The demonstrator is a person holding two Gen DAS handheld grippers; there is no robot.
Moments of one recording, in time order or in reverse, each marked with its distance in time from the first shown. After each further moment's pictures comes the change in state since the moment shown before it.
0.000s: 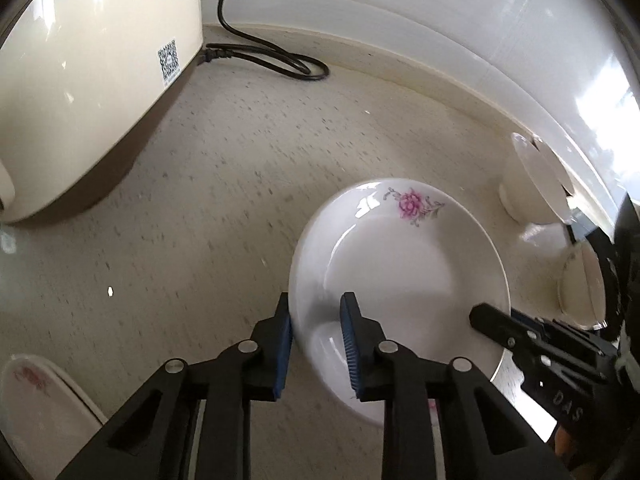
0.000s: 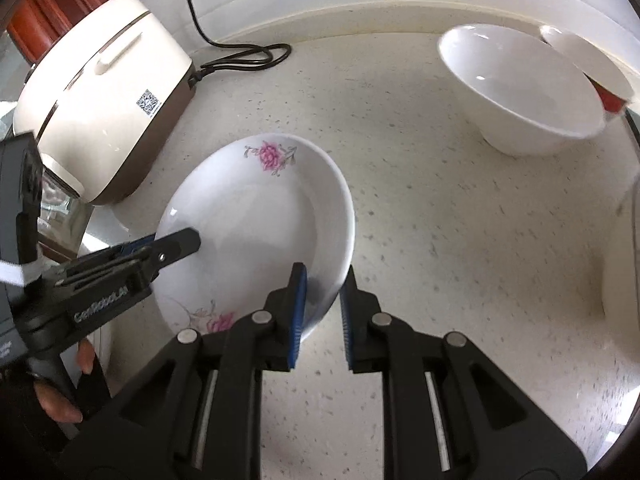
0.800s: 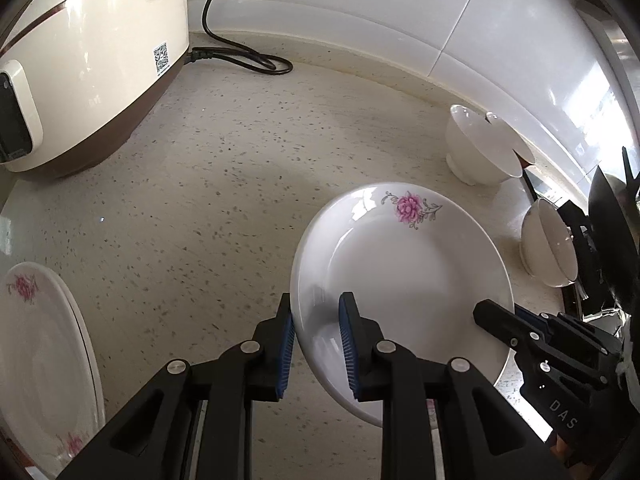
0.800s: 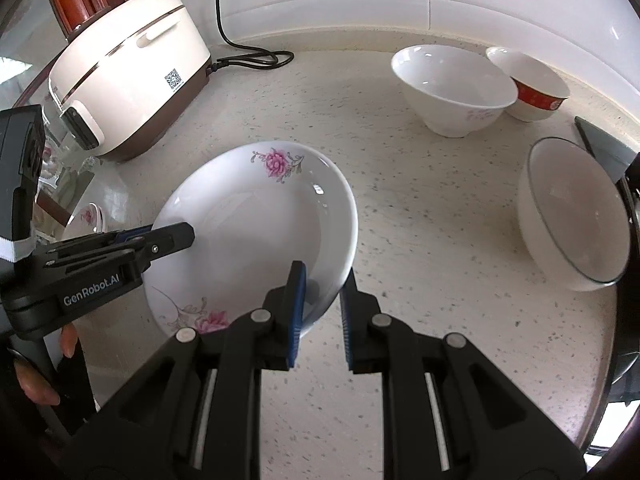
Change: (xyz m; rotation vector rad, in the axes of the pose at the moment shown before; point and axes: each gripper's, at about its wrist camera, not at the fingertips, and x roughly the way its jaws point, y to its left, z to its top) left arm -0.026 -0.046 -0.047 0.017 -0.036 -0.026; right arm -0.058 -0.015 -0.053 -0.118 -0.067 -0.071
